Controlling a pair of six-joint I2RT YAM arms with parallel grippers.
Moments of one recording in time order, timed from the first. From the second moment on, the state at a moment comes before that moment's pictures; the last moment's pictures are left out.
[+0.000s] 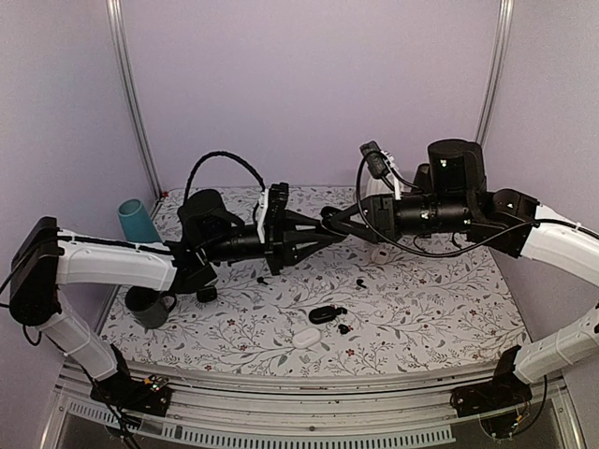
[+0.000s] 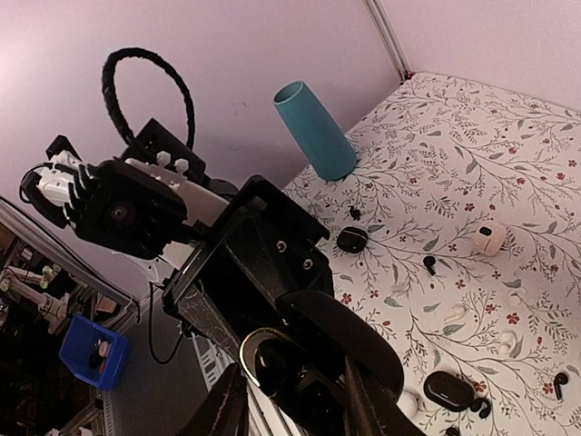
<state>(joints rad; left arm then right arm) -0.92 1.55 0.89 0.83 0.60 0.07 0.91 1.25 1.21 -0.28 -0.32 0.46</state>
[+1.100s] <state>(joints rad) -0.88 1.61 0.97 0.76 0.80 -0.14 0.92 1.25 1.23 -0.40 -0.31 0.22</state>
